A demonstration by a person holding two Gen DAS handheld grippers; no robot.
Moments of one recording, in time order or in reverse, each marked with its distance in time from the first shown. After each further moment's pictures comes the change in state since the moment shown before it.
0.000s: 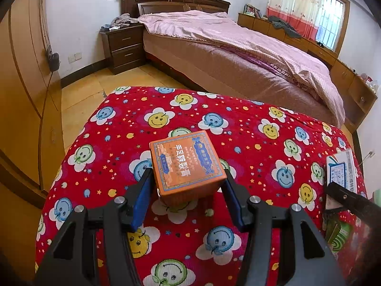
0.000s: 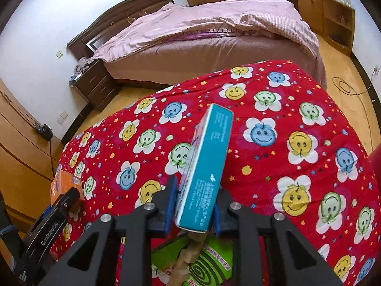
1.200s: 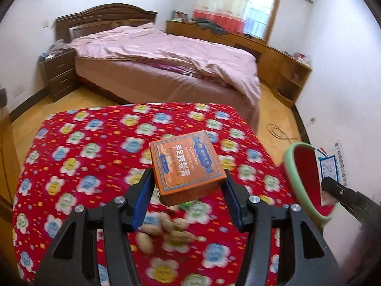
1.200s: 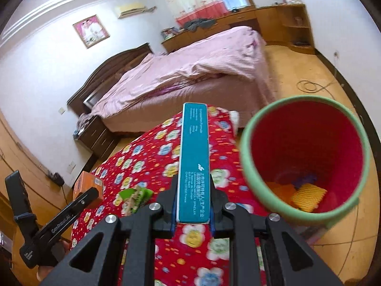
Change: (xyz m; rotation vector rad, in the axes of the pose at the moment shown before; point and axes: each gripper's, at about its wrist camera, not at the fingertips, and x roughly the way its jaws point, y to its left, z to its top) left arm -0.140 -0.134 -0.060 0.233 -0.046 -0.361; right arm -0.211 -0.141 -0.085 0.195 -0.283 0.012
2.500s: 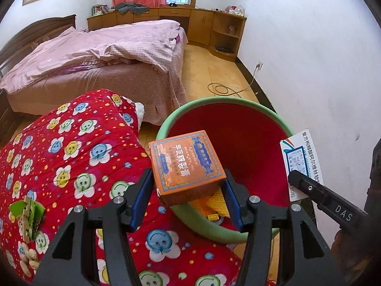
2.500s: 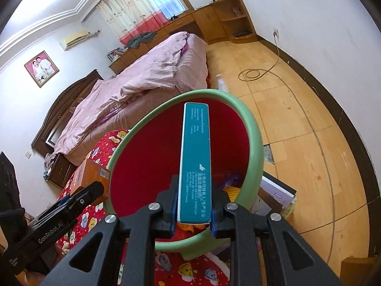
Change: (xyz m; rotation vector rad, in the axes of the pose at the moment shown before) left arm 0.091 -0.226 -0.026 0.339 0.149 -0.227; right arm -0.026 -0.187 -0.003 0.236 -0.059 -0.188
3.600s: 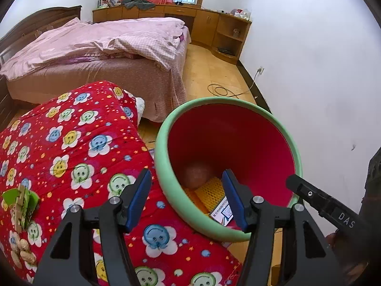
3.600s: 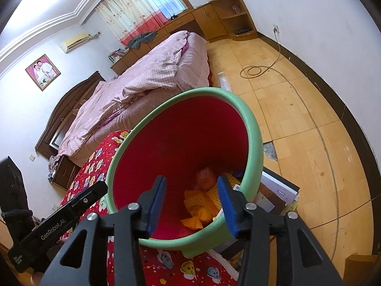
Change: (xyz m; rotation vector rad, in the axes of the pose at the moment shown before) left arm -0.002 0.013 -0.004 -0.074 0.001 -0.024; right arm -0.006 -0.005 -0.007 0.022 0.005 0.031
